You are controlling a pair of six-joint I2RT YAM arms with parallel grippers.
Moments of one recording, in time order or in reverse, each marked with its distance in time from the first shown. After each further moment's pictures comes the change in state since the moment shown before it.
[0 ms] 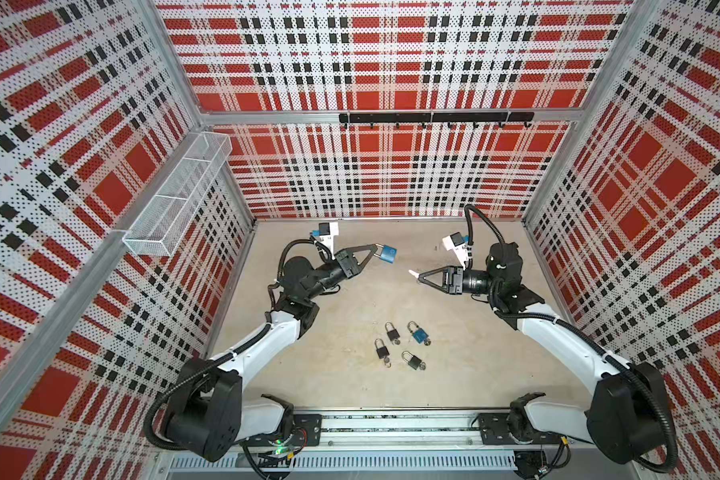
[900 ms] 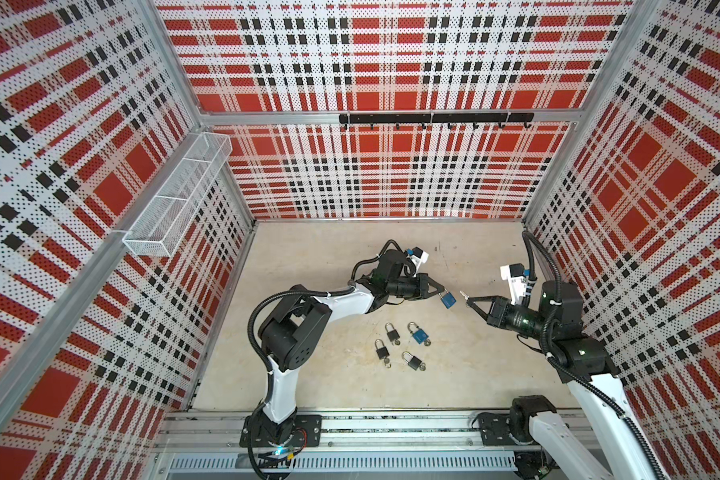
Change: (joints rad) left arm -0.352 0.704 0.570 -0.542 0.019 0.330; right arm -0.203 -0.540 -0.075 -0.727 0.360 -0.150
